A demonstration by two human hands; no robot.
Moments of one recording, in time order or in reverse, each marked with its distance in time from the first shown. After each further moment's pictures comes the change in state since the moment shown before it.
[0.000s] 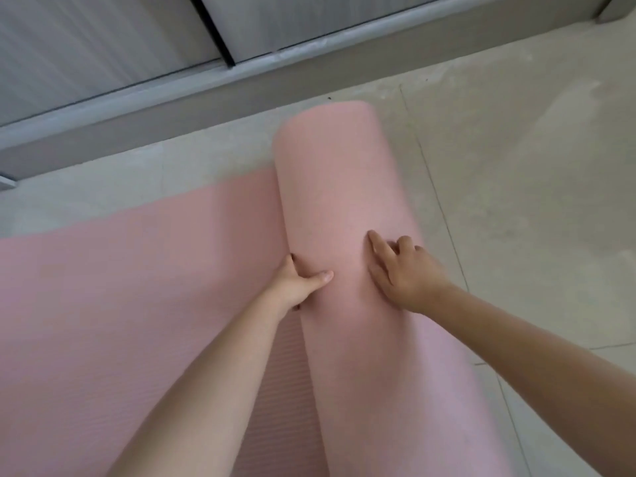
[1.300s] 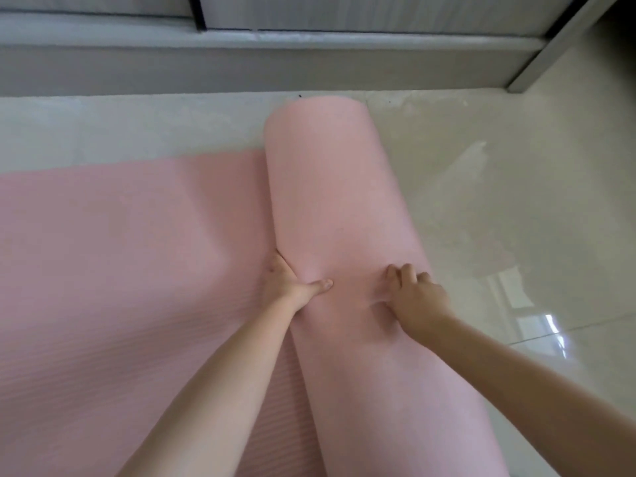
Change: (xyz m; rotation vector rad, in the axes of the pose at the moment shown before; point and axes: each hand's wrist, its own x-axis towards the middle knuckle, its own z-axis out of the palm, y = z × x) left_hand 0.063 -0.044 0.046 -0.005 0.084 0.233; right_hand -0.032 0.001 0.024 -0.536 -0.154 0.248
